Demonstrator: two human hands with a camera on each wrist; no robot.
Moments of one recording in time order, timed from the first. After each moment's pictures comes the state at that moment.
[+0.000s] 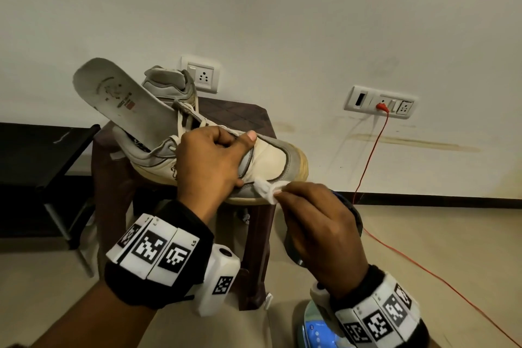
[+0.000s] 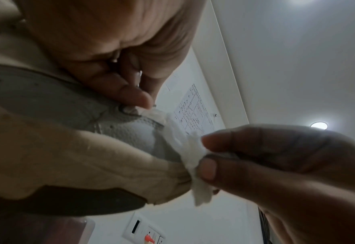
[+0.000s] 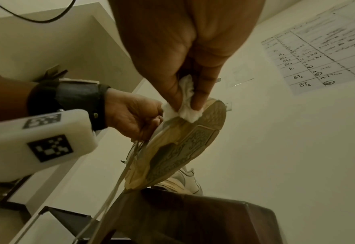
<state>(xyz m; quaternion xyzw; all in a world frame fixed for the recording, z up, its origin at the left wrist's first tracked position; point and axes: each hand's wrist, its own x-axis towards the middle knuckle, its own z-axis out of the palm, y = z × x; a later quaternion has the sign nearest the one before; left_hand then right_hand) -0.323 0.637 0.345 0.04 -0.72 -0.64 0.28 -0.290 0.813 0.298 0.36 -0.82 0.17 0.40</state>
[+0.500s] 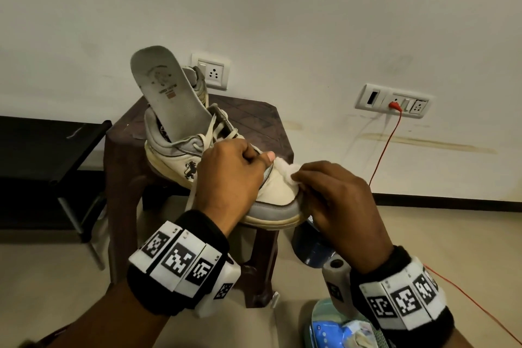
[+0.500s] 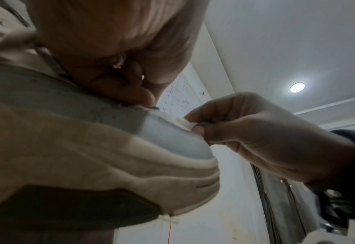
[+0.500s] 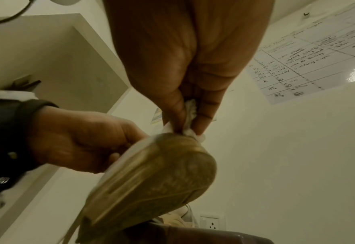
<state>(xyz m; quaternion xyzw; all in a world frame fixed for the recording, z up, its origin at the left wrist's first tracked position) -0.325 0.644 0.326 0.02 -0.81 -0.50 0.30 -0.312 0.820 0.323 0.34 -0.87 0.17 0.32</state>
